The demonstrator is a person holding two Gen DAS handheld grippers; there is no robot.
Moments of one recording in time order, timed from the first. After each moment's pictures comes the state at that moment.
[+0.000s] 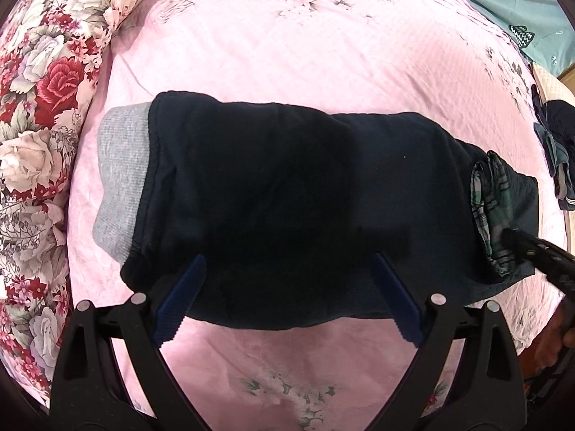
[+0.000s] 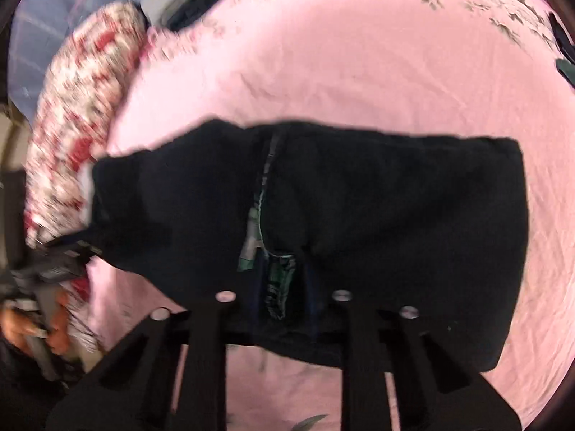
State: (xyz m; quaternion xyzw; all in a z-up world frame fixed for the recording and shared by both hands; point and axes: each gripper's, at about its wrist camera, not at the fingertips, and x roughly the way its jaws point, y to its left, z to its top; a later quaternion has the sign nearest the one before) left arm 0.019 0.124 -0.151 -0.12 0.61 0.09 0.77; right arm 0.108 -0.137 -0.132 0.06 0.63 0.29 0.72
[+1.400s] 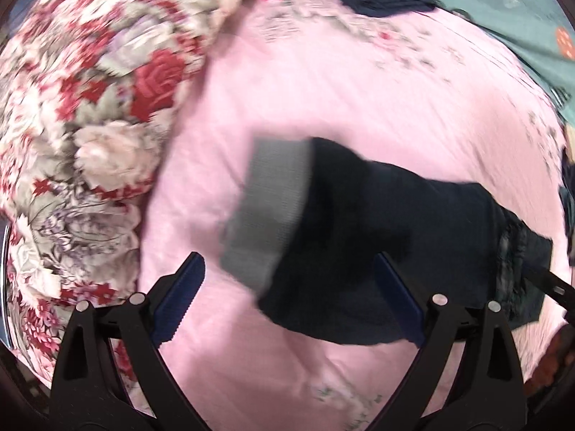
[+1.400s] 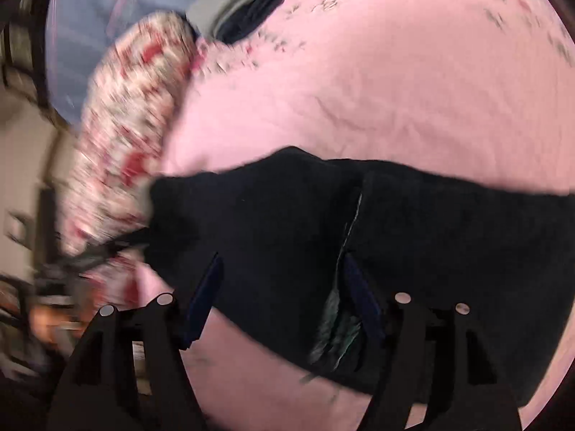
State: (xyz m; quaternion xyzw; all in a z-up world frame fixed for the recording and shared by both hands) left arm -0.001 0.204 -0.129 -0.16 0.58 0.19 0.78; right arm 0.120 -0.115 -0.129 0.15 0.62 0.37 0.68
